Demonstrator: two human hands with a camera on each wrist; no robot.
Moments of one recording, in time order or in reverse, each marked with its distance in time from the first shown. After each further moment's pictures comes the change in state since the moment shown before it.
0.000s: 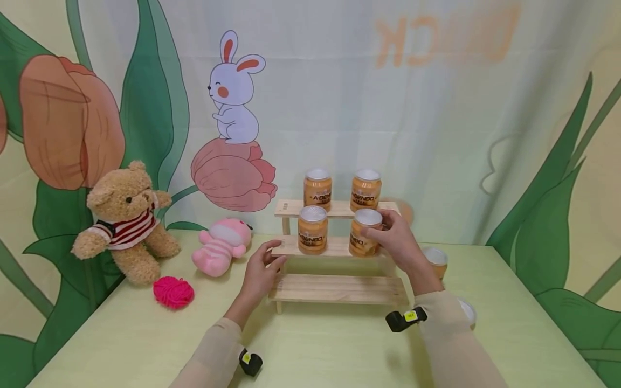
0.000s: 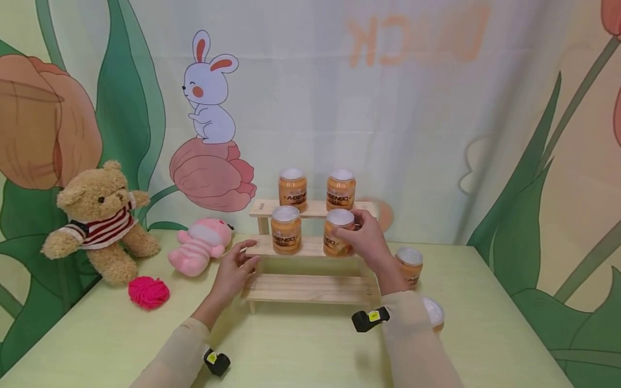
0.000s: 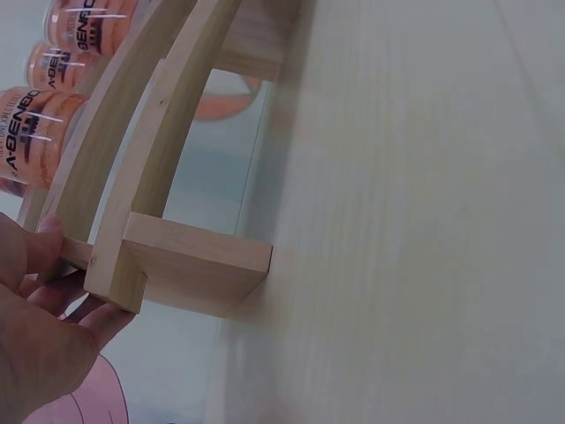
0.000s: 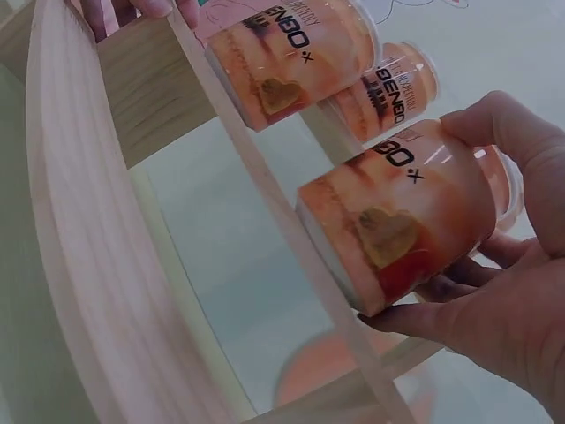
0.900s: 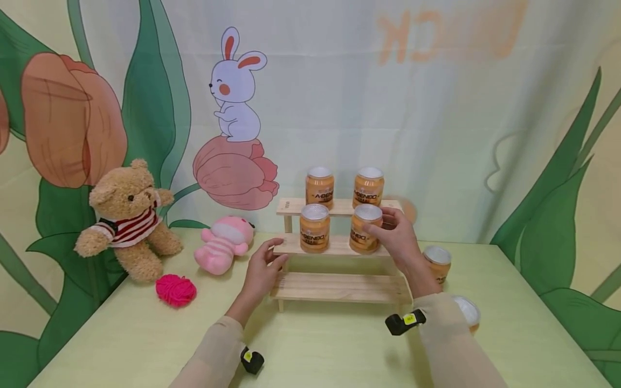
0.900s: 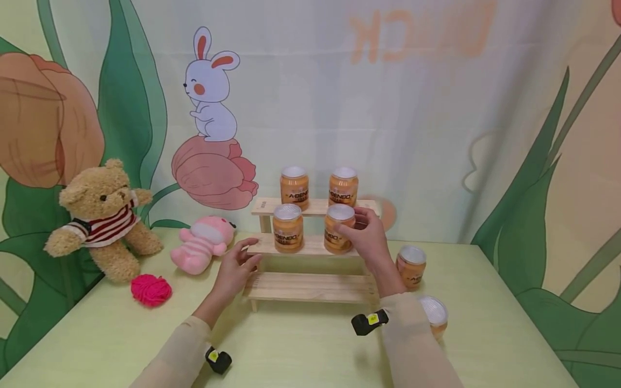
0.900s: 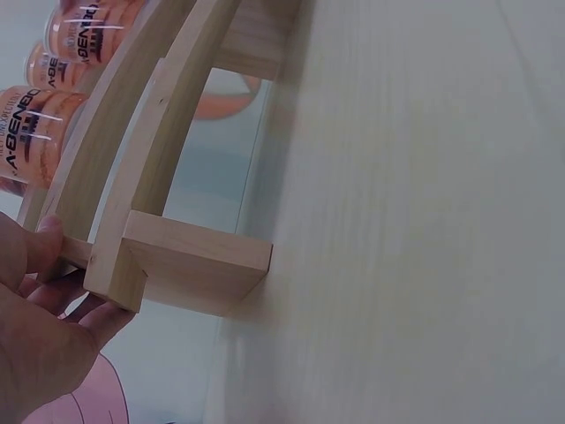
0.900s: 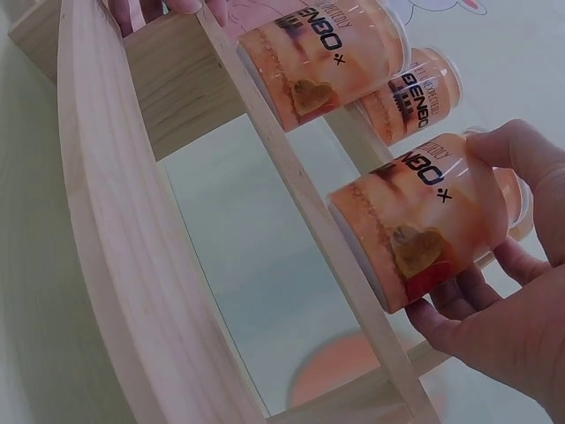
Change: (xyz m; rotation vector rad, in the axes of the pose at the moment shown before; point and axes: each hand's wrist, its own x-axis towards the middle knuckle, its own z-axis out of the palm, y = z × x) left_hand -0.003 0.011 -0.001 0.001 -0.008 -0.019; right_hand -0.003 0.003 0.007 0.005 0.135 0.039
